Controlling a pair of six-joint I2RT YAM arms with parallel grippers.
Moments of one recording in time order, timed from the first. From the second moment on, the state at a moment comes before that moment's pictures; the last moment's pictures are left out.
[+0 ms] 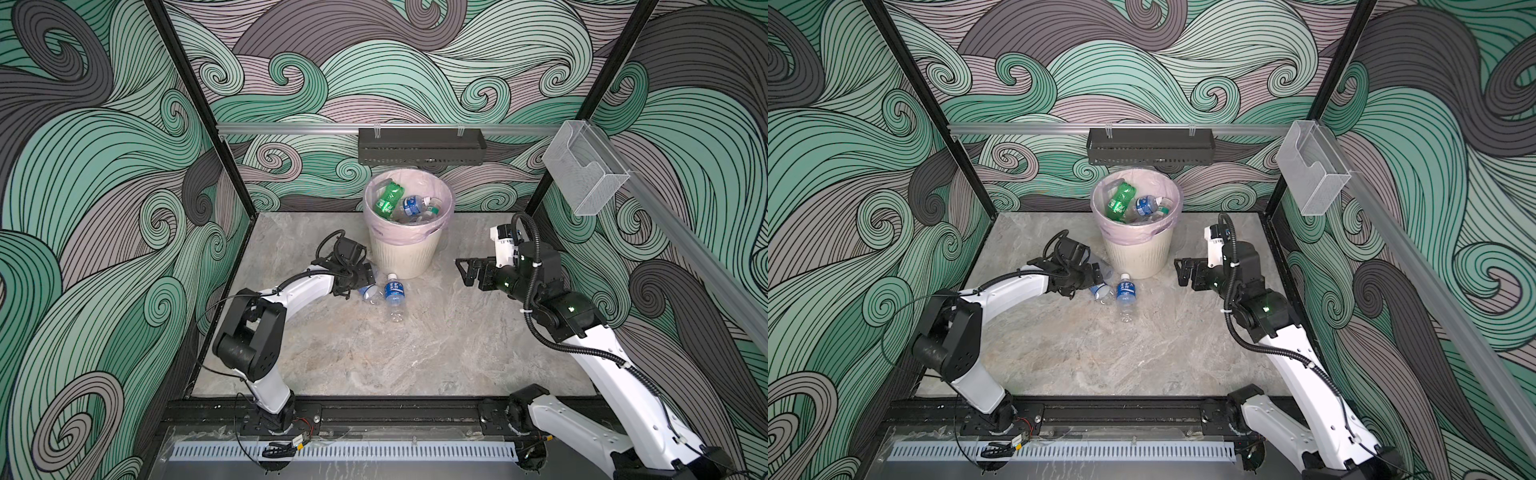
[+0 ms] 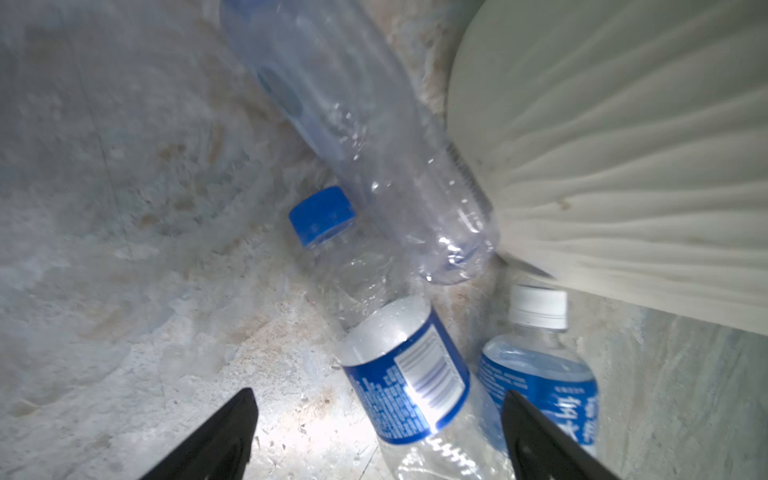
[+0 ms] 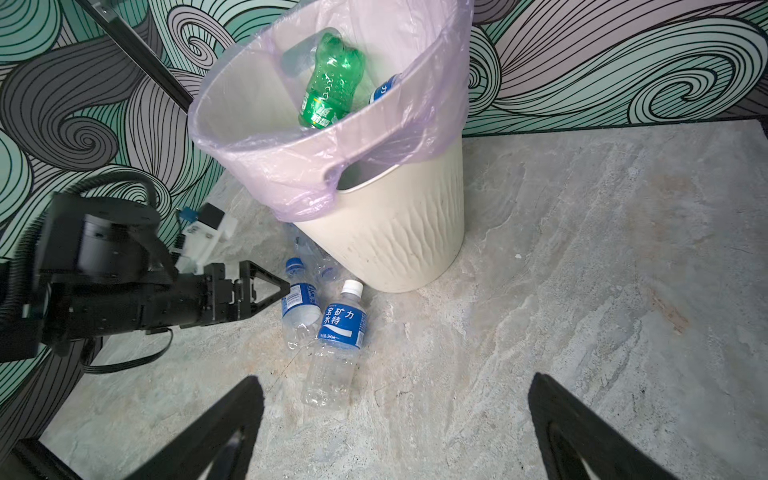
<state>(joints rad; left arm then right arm) -0.45 1.71 1.12 -0.46 -0.03 -0.73 0.36 0.96 1.06 -0.60 -0.09 0.26</state>
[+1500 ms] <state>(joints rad) -0.47 1.06 0.73 -0.46 -0.09 -0.40 0.31 0.99 0.80 -0.53 -0.11 0.27</state>
